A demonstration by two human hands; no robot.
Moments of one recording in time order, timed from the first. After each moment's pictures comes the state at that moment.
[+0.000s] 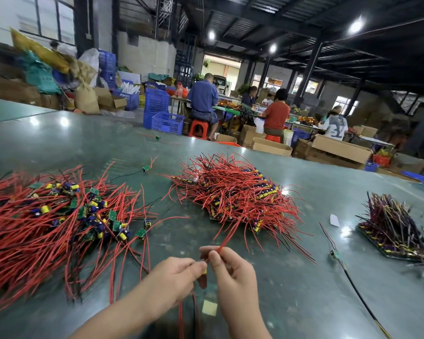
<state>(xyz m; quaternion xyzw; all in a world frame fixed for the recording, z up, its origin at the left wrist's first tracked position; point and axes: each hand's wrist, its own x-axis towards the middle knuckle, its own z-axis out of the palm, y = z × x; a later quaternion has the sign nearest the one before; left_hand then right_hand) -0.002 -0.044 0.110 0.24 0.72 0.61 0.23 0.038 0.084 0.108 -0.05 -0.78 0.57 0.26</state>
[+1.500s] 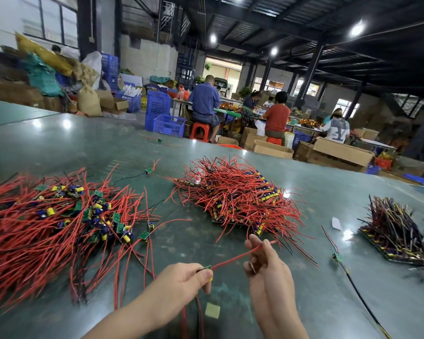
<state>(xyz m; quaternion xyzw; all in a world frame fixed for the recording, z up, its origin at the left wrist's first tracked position) -0.002 -0.044 0.107 0.29 0.77 0.54 0.19 0.027 0.127 0.115 -0.22 -0.41 0.85 0.22</state>
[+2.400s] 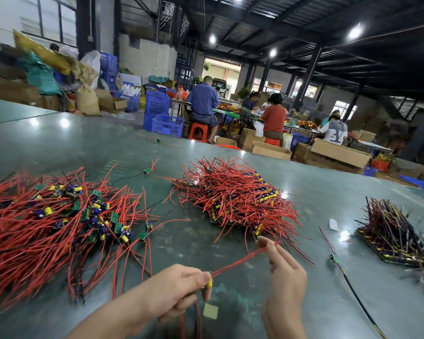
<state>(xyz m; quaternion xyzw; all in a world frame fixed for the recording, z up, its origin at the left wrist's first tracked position) -0.003 -0.051 0.119 0.30 0.68 0.58 0.34 0.037 0.138 0.116 -0.23 -0.57 0.69 0.38</state>
